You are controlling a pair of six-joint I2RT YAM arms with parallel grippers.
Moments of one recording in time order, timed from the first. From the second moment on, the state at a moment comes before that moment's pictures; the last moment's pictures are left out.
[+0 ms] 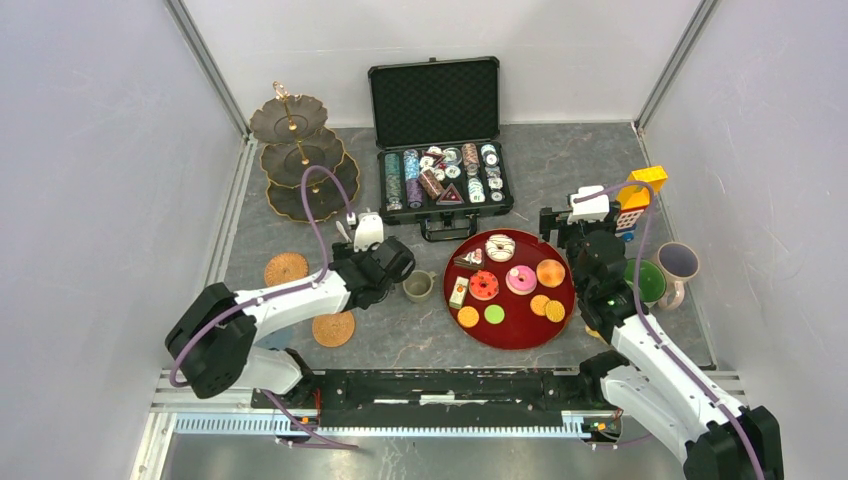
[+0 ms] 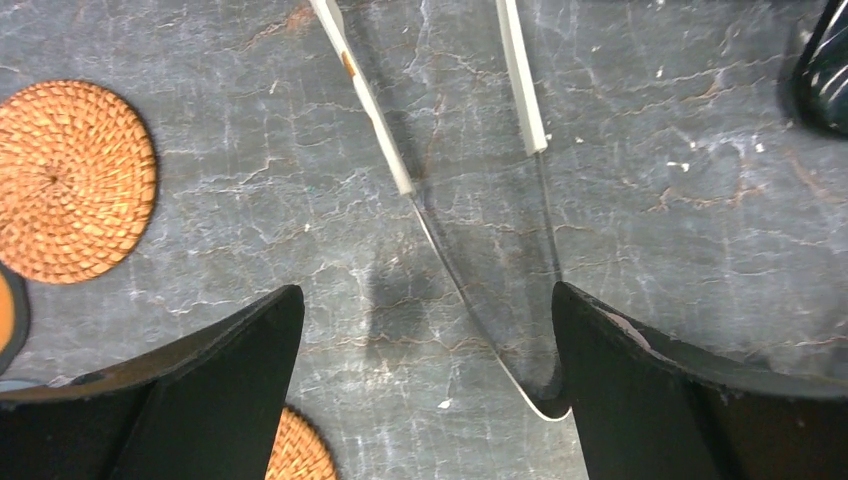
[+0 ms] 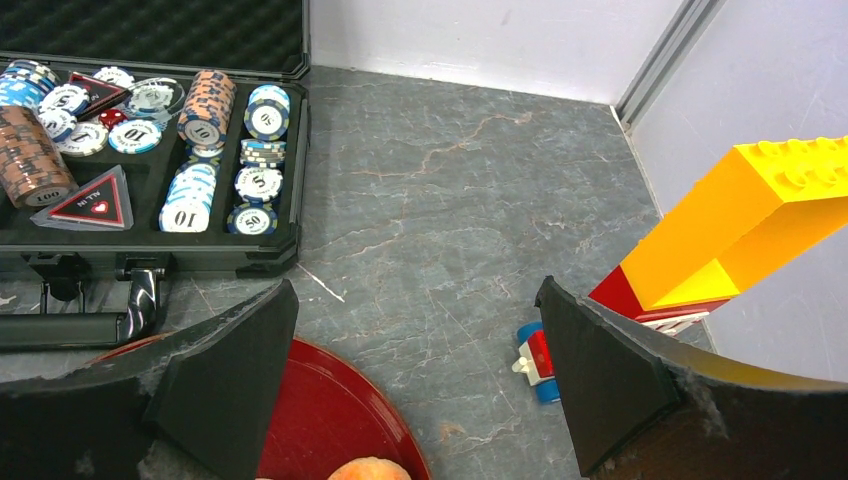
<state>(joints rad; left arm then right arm) -0.82 1.38 0.72 -0.40 -0.80 -0.73 0.39 0.79 0.45 0.28 0.41 -0.13</state>
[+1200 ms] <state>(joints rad) -0.82 1.53 0.43 0.27 -0.93 -0.78 0.39 0.83 0.45 0.28 0.40 -0.13</state>
